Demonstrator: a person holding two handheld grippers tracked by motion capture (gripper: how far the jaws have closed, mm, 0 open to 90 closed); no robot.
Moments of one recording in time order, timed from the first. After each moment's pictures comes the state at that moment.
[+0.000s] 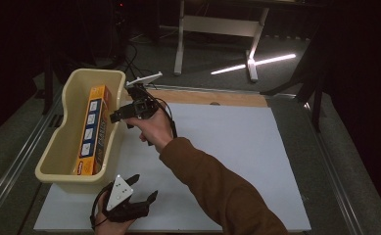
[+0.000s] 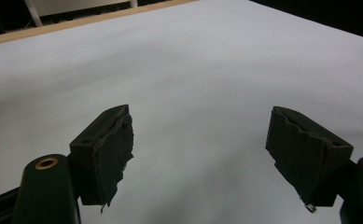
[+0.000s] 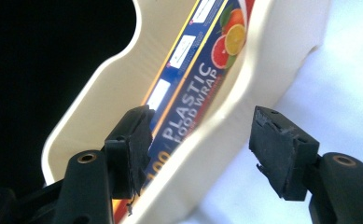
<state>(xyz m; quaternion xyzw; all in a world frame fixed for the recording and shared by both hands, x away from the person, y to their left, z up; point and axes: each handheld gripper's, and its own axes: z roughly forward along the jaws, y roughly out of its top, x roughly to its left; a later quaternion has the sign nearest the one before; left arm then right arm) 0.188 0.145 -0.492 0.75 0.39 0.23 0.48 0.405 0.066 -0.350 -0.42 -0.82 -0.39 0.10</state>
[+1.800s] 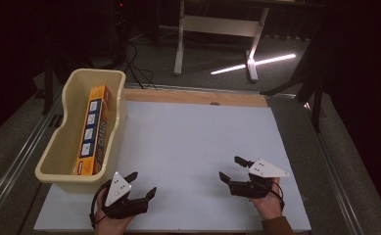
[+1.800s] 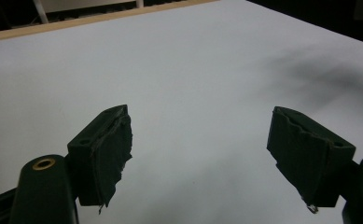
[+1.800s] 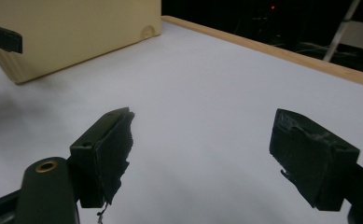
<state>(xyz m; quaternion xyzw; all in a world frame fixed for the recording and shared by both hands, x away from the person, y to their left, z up) 0.194 0.149 -0.493 0.74 0.41 0.23 0.48 0.264 -0.244 -0.473 -0.31 -0.77 -0.52 -0.20</state>
